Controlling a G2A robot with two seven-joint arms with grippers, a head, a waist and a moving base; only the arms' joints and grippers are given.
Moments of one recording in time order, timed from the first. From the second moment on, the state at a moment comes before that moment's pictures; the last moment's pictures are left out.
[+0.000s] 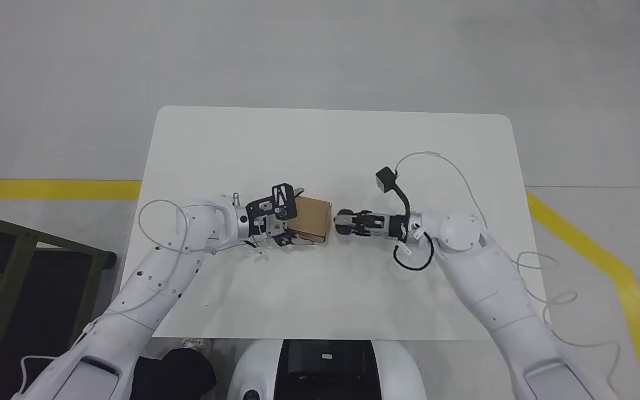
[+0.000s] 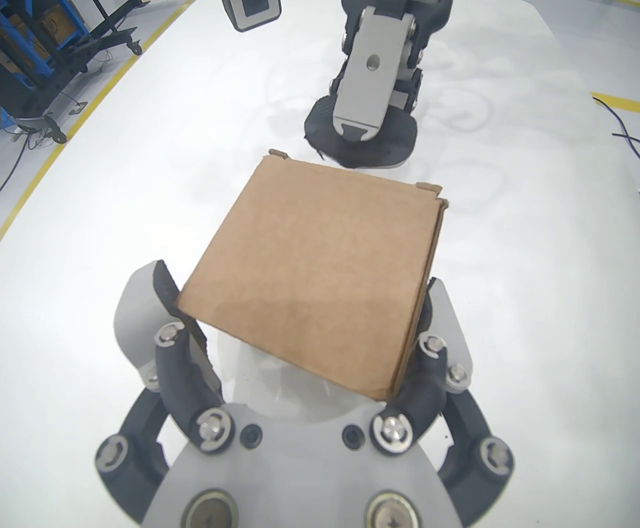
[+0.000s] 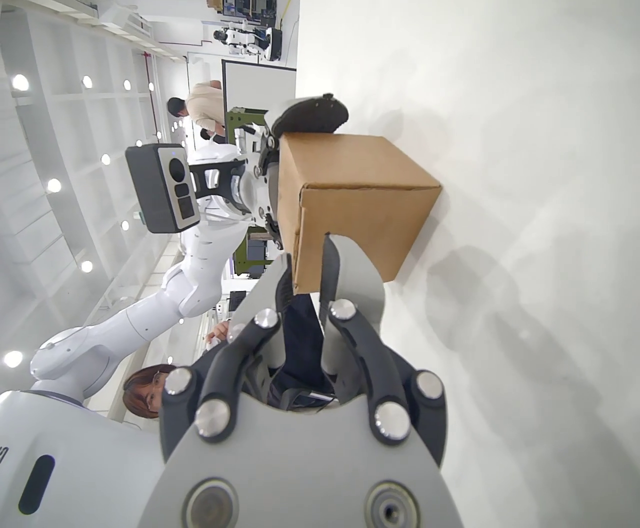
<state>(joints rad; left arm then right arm) 0.85 -1.10 -0.95 -1.20 1.58 -0.89 0.23 -0.85 -1.26 1.02 -1.06 0.24 -0.37 1.05</state>
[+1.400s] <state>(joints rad) 0.96 -1.01 -1.14 -1.28 1.53 -1.01 0.34 -0.89 -1.23 1.08 -1.18 0.21 -0.35 1.03</state>
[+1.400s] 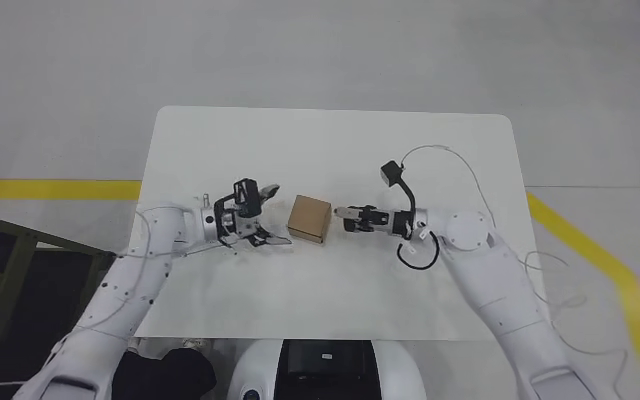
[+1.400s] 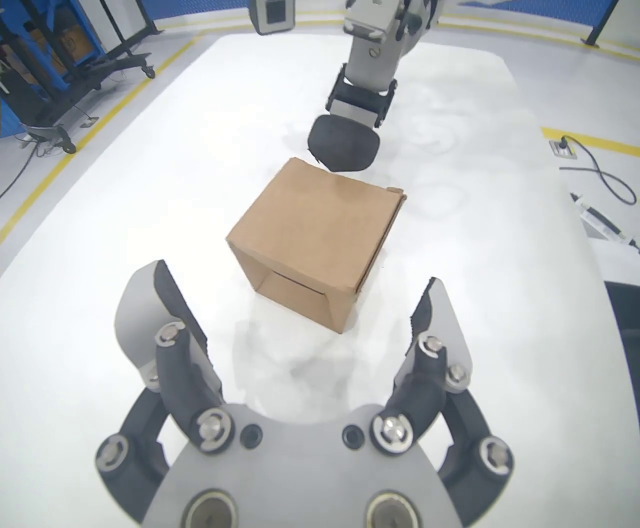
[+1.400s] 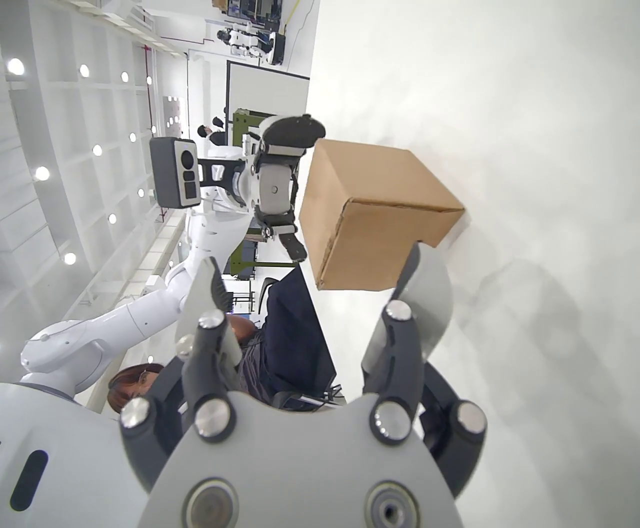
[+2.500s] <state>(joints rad) 0.91 -0.98 -1.44 -1.17 1.03 -0.66 0.09 -1.01 -1.18 1.17 -1.51 0.09 -0.31 1.04</state>
